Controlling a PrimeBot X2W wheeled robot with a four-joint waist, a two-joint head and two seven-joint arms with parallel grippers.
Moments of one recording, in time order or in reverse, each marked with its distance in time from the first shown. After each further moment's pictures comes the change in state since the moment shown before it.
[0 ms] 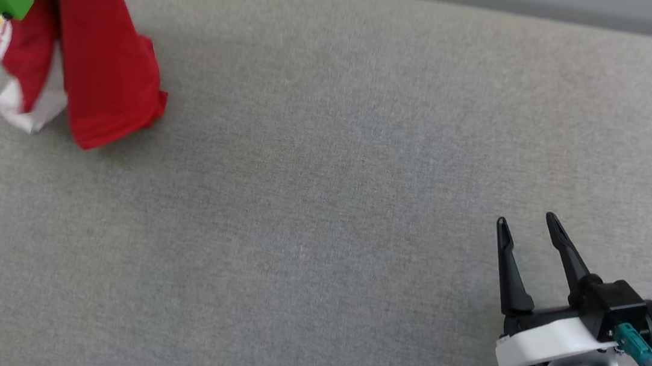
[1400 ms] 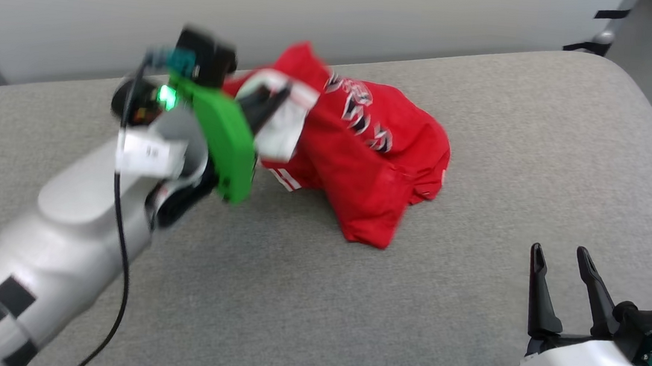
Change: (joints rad) left arm 0.026 -0.182 -0.685 0.133 -0.250 0.000 -0.250; right arm 0.065 0.010 -0.087 0.025 0.113 0.000 0.000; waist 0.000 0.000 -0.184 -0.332
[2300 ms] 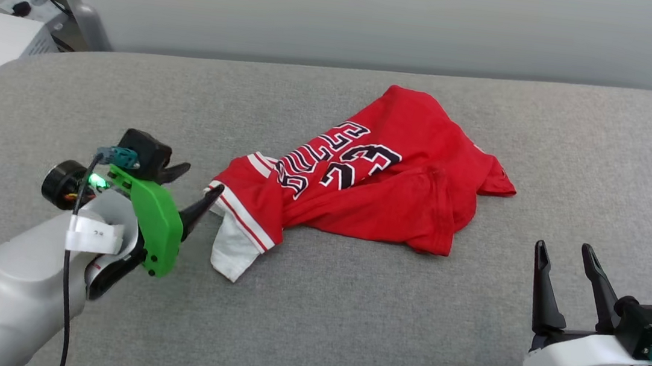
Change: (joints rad) left arm 0.123 0.161 -0.232 0.077 -0.041 0.000 -0.110; right arm -0.024 0.000 -0.021 0.031 -0.037 0.000 0.000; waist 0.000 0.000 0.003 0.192
